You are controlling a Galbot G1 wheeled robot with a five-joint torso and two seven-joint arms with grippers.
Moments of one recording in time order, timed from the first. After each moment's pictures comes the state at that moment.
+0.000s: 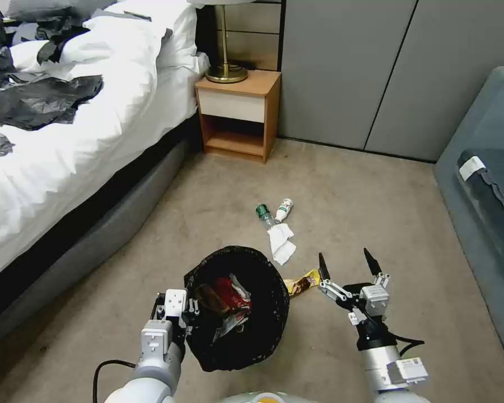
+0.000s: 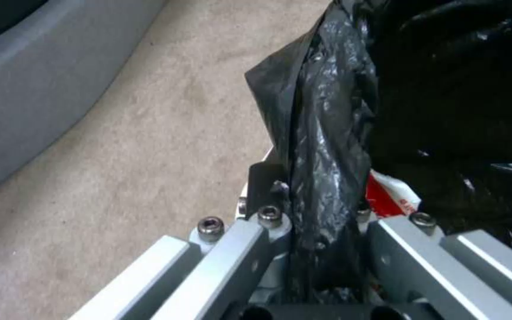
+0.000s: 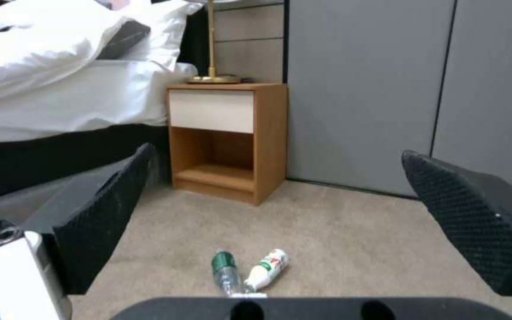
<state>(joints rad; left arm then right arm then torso) 1.80 -1.48 -0.41 -2.32 0.01 0.51 -0.13 -1.76 1.33 0.39 2.10 0.08 0.37 0.11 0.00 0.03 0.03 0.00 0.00</state>
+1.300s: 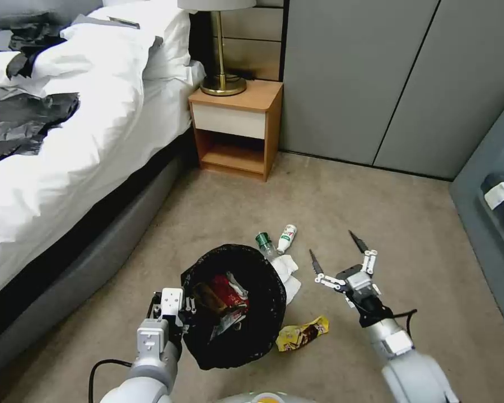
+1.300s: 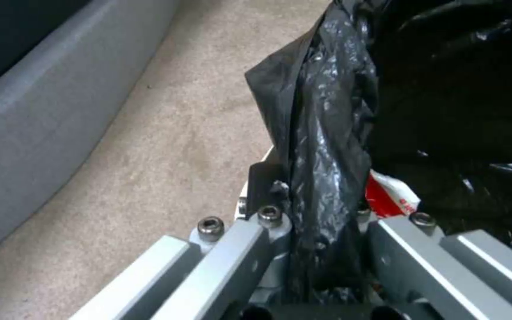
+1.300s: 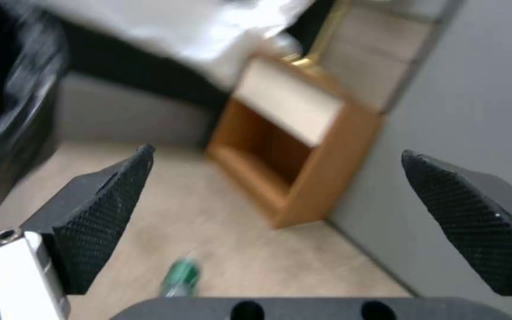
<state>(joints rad) 1.80 -1.48 -0.44 -2.33 -0.01 0.52 -0.13 -1.47 1.17 0.46 1.79 -0.10 0.46 -0.29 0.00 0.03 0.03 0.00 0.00</state>
